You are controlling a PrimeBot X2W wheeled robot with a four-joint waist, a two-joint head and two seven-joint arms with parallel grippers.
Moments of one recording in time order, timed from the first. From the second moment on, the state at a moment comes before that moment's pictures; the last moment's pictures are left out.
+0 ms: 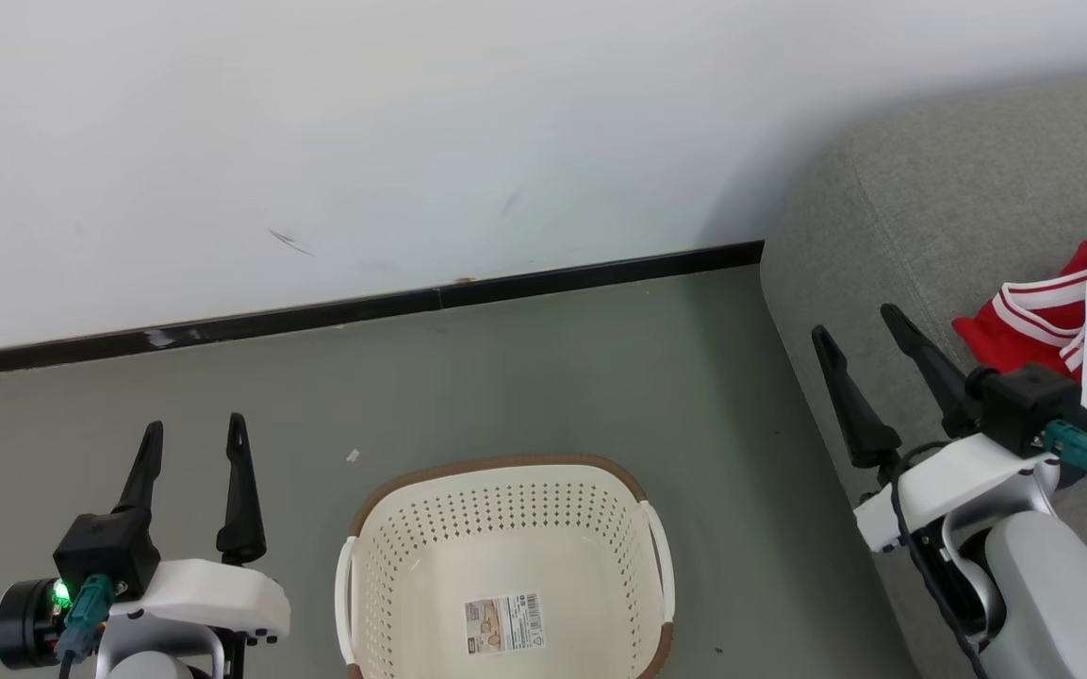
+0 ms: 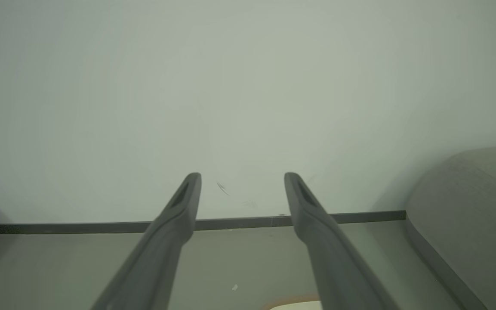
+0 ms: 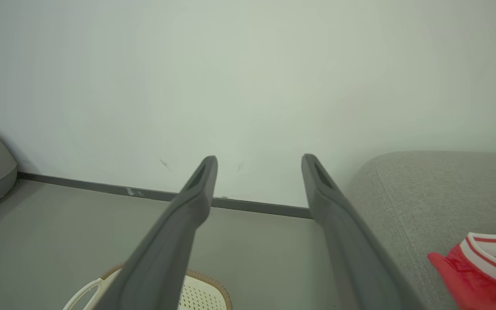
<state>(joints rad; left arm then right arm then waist) -0.15 0.25 -0.30 0.11 -0.52 0.34 -0.25 -0.30 -0.17 0.17 0.24 0.20 0.13 -0.25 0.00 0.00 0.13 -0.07</state>
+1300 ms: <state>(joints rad) -0.01 0.22 -0.30 0.17 -0.44 0.31 -0.25 0.02 -0.06 0.12 0.09 0.08 0.13 -0.25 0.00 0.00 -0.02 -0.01</state>
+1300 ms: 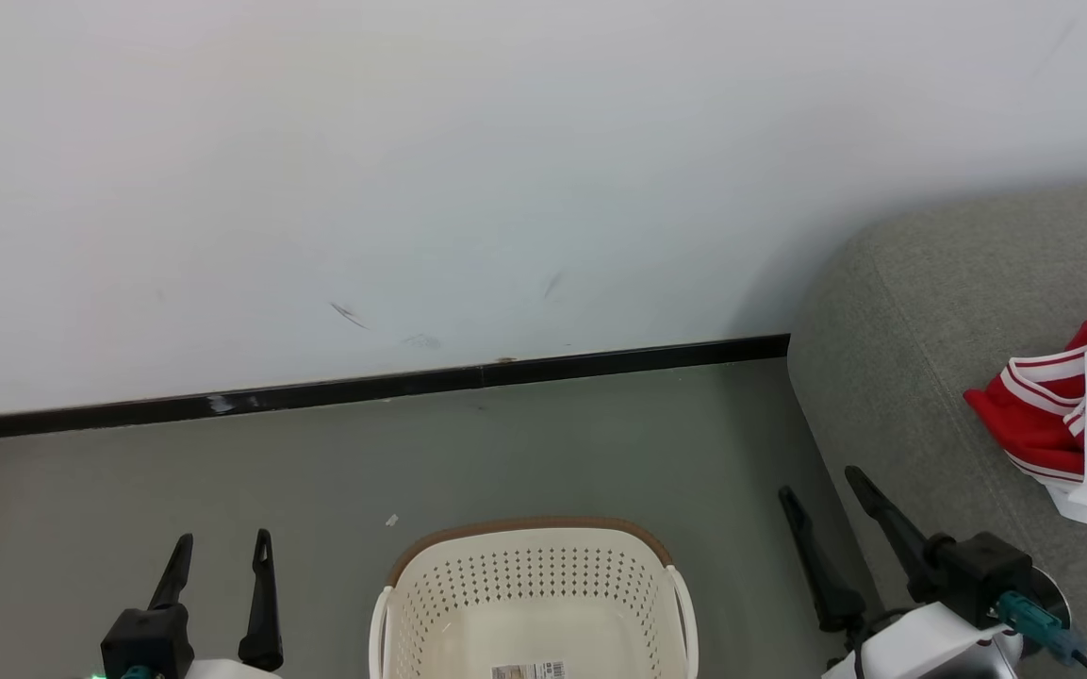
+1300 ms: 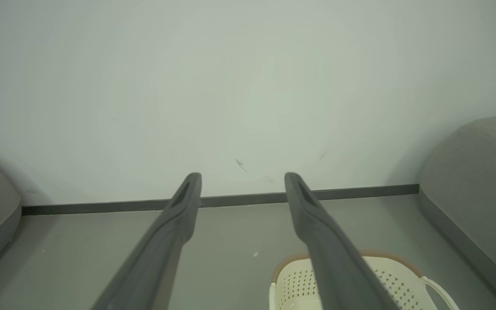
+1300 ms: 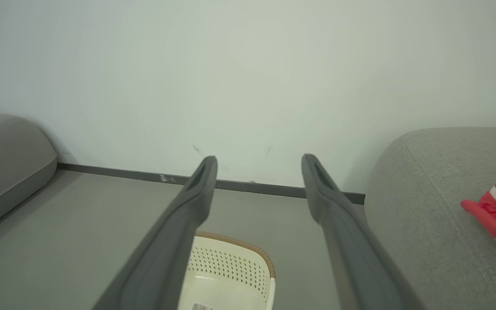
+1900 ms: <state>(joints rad) -0.04 0.23 -0.28 0.21 -0.45 0.31 -0.25 0.04 -0.05 0.12 0.06 0.08 0.13 -0.25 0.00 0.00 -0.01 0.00</state>
